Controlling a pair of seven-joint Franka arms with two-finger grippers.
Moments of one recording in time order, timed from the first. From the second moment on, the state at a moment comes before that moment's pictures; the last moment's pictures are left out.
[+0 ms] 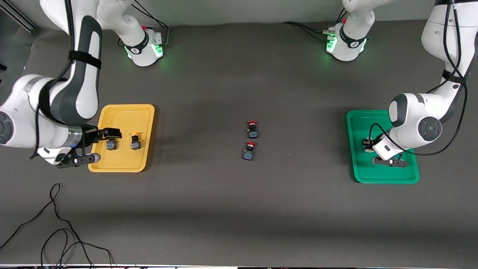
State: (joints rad) left arm 0.29 0.45 -0.24 -2.13 0.12 2.44 0.10; right arm 1.03 0.55 -1.22 -1.66 0.51 1.56 -0.42
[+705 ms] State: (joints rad) left arm 0.31 0.44 -0.23 -2.11 0.12 2.40 0.09; right arm 0.87 0.29 -0.93 -1.56 0.21 1.48 -0.19
